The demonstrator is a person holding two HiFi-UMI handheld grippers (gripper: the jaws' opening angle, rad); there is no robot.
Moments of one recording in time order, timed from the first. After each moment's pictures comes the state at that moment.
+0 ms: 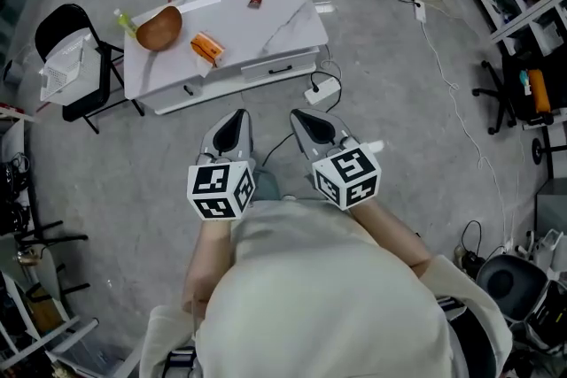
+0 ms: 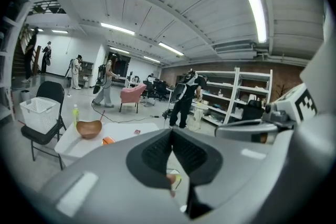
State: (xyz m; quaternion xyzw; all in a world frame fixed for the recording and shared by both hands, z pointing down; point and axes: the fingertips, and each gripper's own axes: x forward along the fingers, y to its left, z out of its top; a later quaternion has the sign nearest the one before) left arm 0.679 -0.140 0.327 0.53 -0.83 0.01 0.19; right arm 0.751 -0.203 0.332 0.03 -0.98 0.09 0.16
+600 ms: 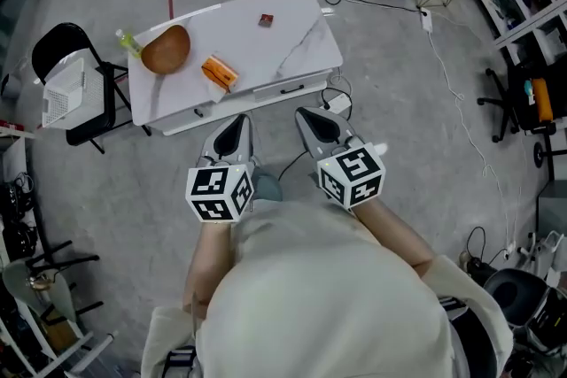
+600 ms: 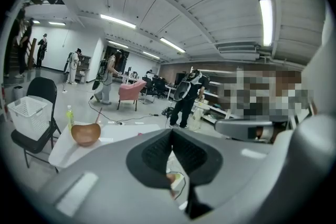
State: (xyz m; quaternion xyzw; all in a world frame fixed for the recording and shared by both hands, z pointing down) left arm 0.550 -0.171 0.329 0.54 -0.81 0.00 0.22; right arm 0.623 -0.246 0.324 0.05 -0.98 0.09 0.16
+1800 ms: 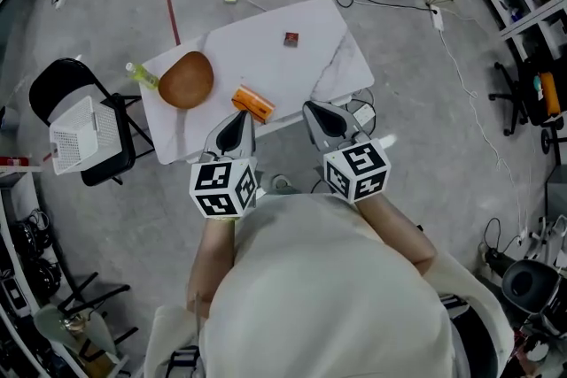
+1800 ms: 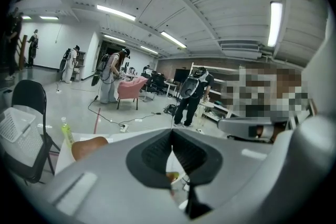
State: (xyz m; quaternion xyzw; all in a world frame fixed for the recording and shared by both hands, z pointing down) left arm 0.341 -0.199 0.341 0.56 -0.79 0.02 0.23; right arm 0.427 -0.280 0.334 0.11 -0.97 0.11 0.16
